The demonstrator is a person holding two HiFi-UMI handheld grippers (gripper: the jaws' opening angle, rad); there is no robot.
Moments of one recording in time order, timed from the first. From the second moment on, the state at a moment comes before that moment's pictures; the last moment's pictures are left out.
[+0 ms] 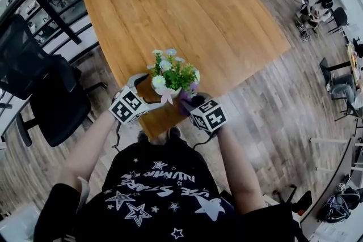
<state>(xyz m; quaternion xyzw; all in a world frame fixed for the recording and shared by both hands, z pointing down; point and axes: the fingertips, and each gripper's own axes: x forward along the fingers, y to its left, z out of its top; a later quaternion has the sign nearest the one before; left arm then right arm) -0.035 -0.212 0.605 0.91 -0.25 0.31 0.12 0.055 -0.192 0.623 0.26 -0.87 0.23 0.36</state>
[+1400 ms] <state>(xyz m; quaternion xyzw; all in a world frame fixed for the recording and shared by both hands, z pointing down) -0.016 -0.252 0.614 0.94 -0.04 0.33 0.11 0.062 -0.220 0.630 0.30 -0.85 0.25 0.37</state>
